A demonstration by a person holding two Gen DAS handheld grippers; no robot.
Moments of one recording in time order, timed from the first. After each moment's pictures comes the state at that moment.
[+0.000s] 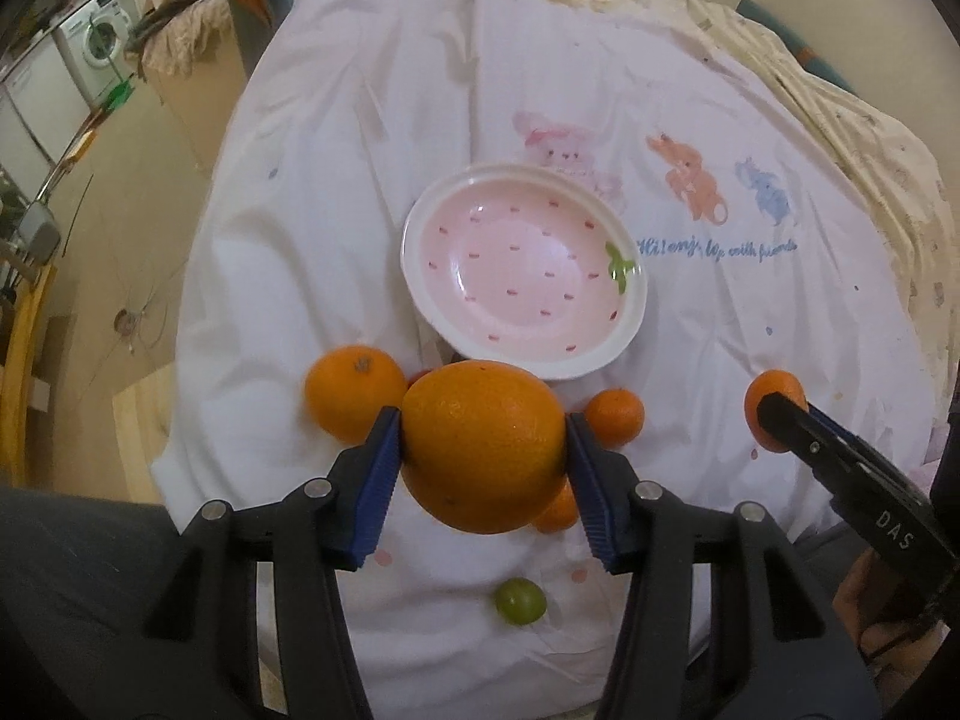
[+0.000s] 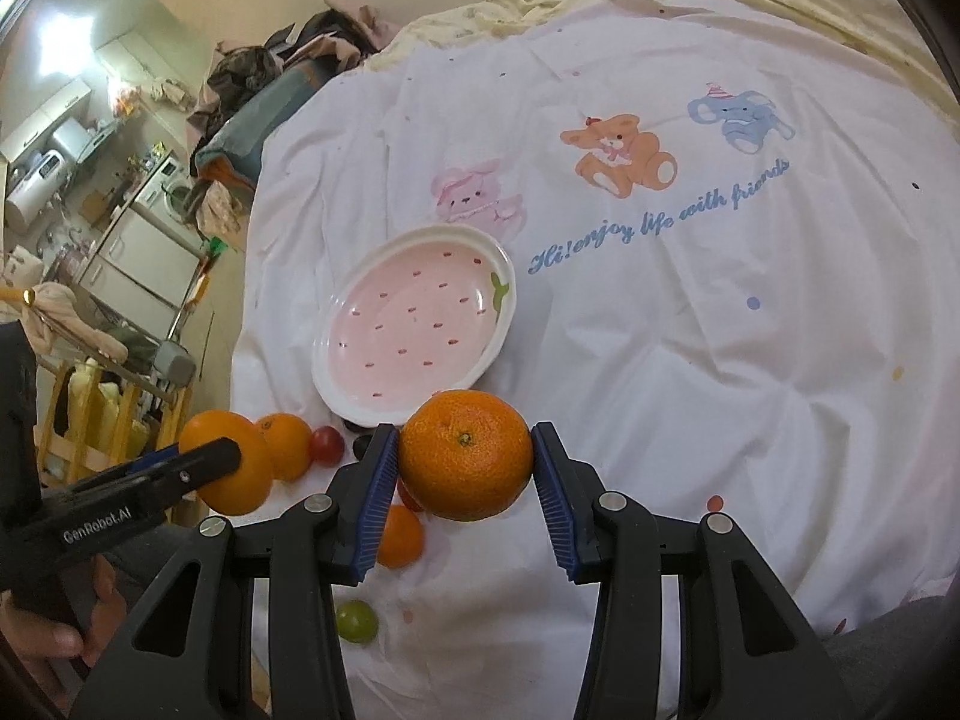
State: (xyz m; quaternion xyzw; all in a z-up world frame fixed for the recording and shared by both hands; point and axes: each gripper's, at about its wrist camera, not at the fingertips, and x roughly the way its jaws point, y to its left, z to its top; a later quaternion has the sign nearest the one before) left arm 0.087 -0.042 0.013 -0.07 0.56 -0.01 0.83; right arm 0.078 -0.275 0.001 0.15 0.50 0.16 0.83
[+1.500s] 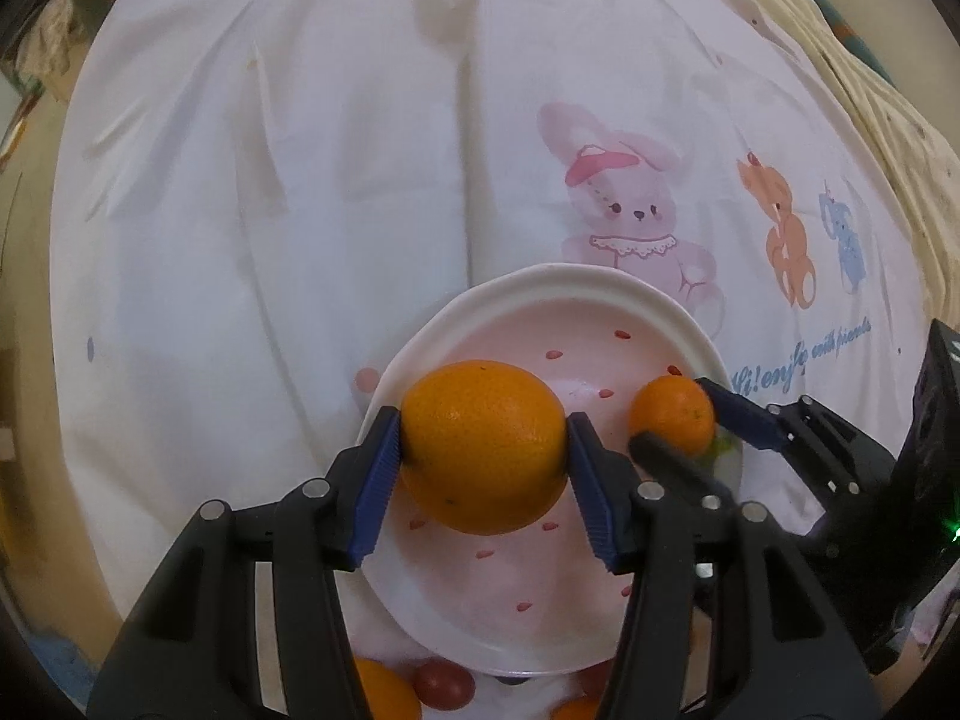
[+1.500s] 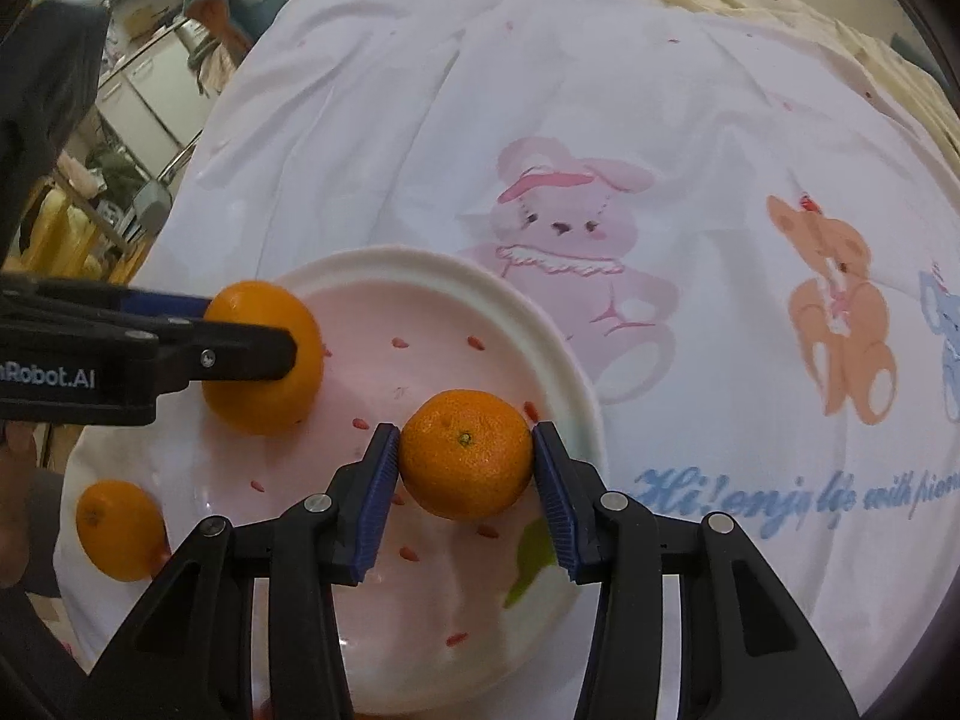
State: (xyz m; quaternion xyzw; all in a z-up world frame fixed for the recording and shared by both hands) left arm 0.277 -0.022 -0.079 -0.08 0.63 -0.06 0.77; right arm 0.254 -0.171 -0.095 -0.06 0.54 0.25 0.80
